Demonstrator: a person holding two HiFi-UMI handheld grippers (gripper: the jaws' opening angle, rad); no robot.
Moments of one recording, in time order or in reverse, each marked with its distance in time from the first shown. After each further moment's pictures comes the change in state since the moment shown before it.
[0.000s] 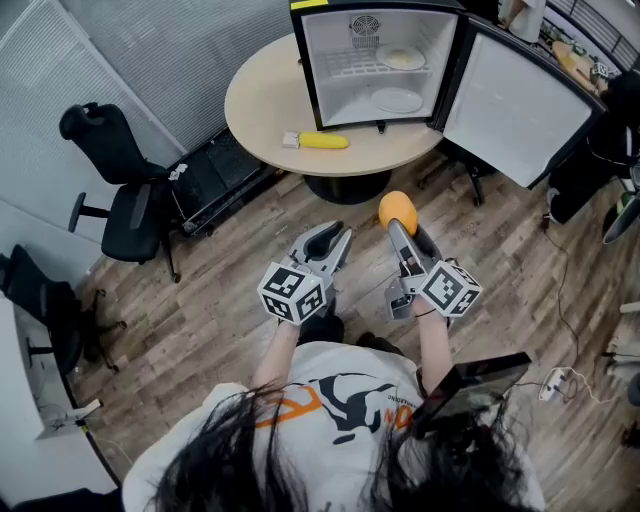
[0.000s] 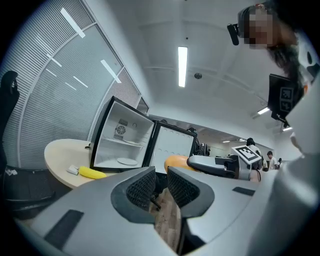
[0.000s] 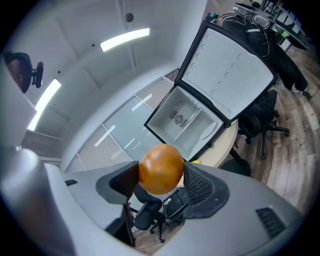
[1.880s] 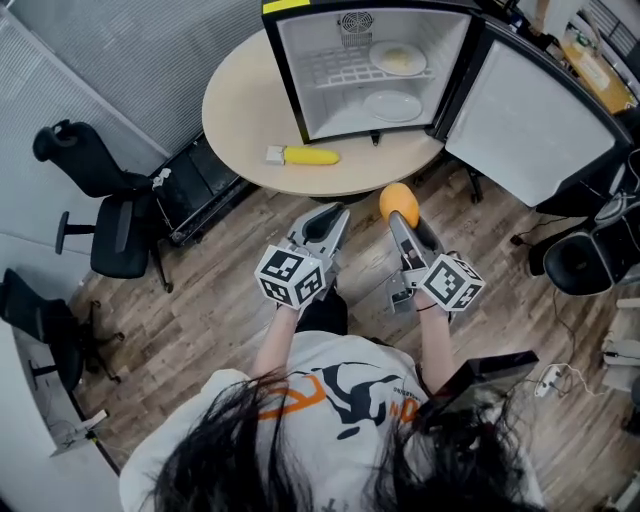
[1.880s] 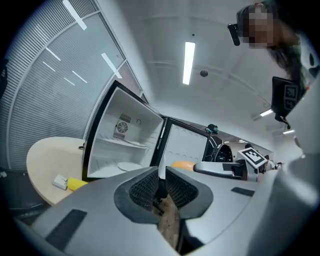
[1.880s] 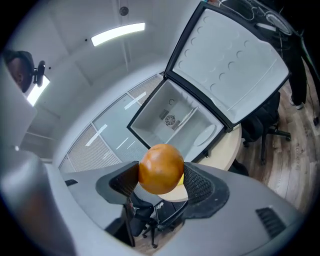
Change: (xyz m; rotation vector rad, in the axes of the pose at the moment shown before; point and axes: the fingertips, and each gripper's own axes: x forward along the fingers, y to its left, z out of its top) left arm 0.110 0.080 0.024 -0.018 0.017 -0.027; right arm 0.090 -0.058 0.045 0.005 0.012 -0.061
